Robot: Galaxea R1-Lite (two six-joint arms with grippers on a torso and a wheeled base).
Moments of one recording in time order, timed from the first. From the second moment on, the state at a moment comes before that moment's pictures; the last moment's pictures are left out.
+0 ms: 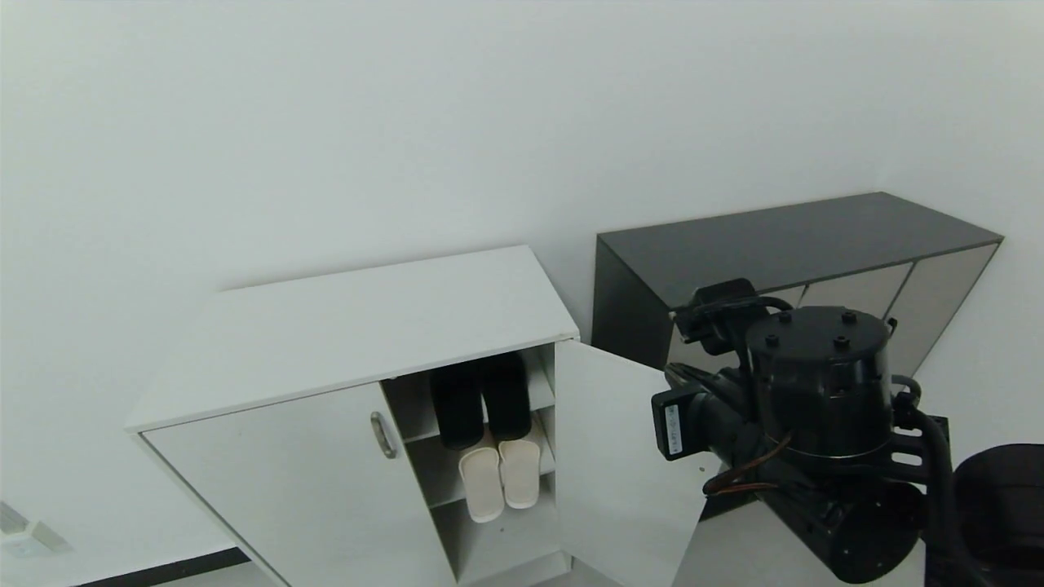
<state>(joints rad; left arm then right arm) 0.00 0.00 0.00 0.00 -0.02 -0.01 0.92 1.68 -0.82 -0.56 -0.67 0.10</state>
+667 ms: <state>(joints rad) 0.00 0.00 0.00 0.00 -0.02 0.00 0.77 1.69 -0.84 -0.57 -0.59 0.11</state>
